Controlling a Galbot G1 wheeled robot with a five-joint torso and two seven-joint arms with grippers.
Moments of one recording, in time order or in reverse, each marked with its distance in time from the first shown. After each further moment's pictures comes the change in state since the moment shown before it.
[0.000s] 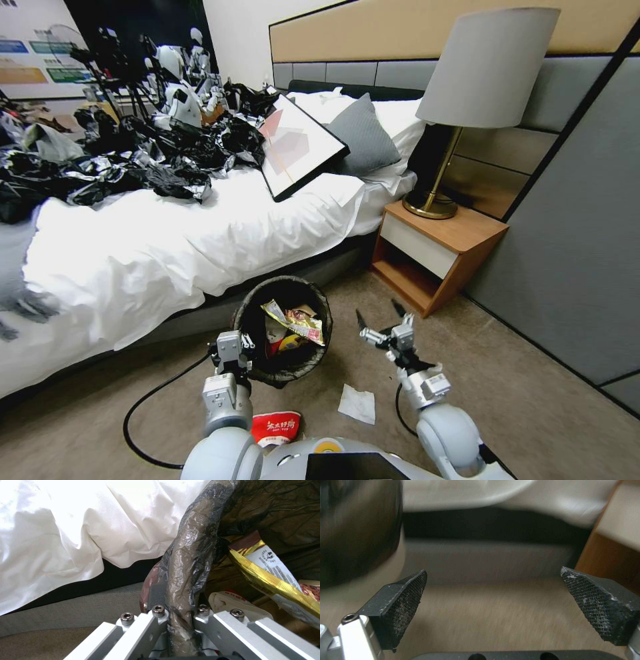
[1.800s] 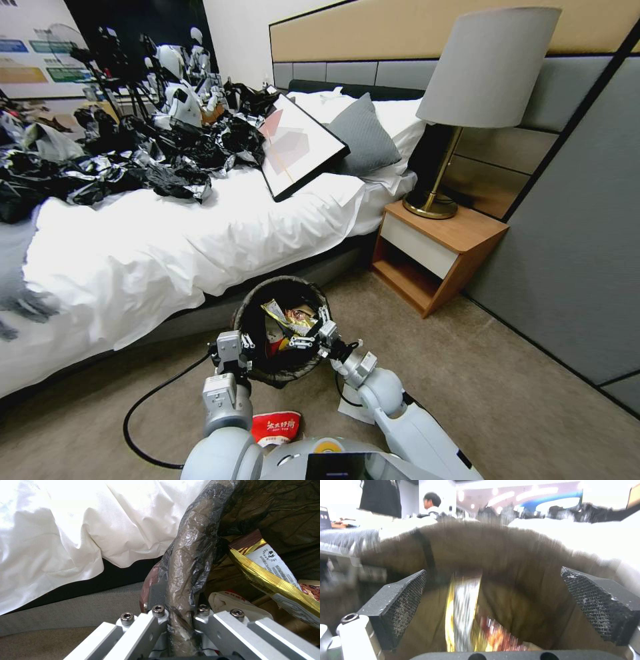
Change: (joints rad) left arm 0.000 0.000 0.000 0.000 0.000 0.000 0.000; right arm 0.340 0.221 -0.226 -0.131 0.034 0.289 -0.360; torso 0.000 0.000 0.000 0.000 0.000
